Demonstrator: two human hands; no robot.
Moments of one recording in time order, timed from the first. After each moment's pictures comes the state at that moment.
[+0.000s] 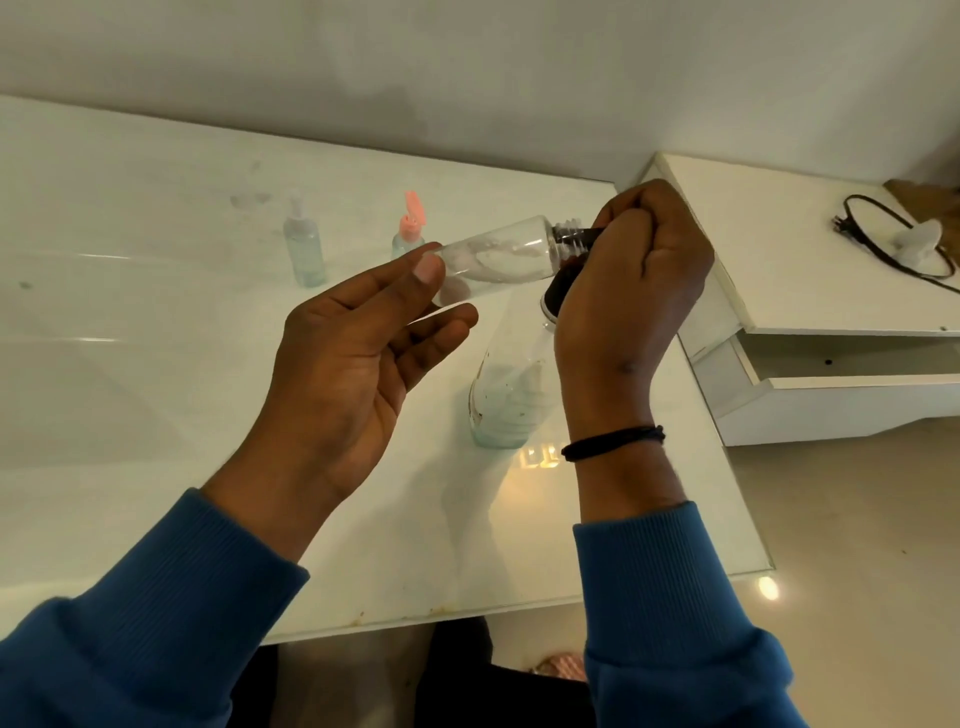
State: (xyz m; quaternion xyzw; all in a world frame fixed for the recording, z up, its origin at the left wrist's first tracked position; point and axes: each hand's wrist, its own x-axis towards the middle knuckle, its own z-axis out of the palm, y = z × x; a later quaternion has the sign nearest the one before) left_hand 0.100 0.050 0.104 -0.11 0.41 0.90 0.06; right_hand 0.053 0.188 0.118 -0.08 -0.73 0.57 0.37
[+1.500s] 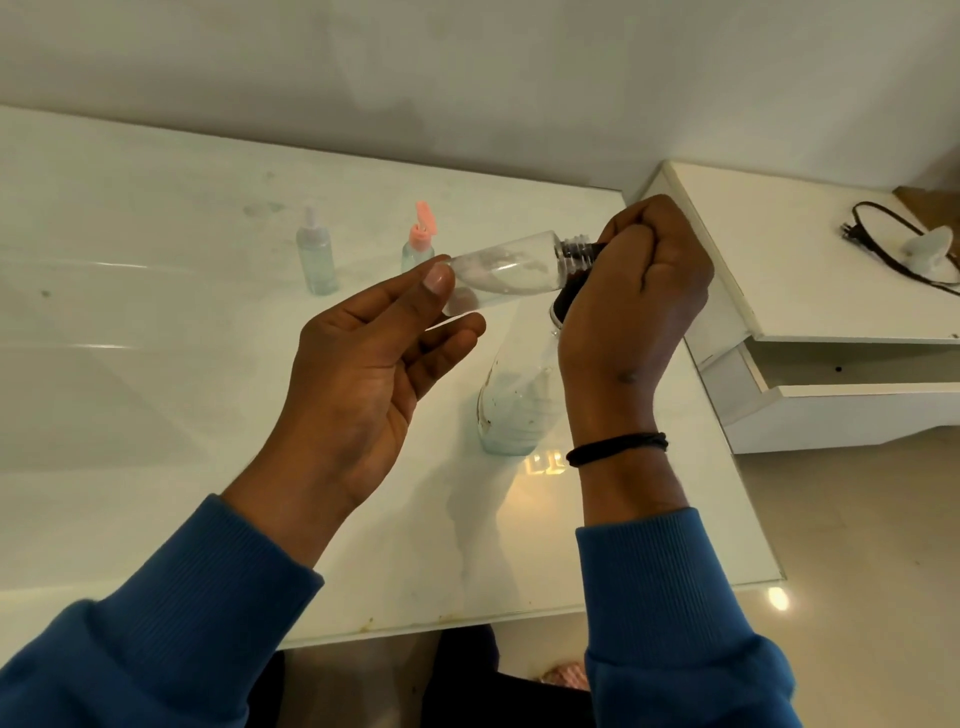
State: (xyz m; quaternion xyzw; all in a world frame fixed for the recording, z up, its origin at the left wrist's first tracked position) left_hand 0.102 0.051 0.105 -0.12 0.41 0.90 0.06; right_hand 0.055 0.188 0.117 -0.08 -0.74 0.54 0.38
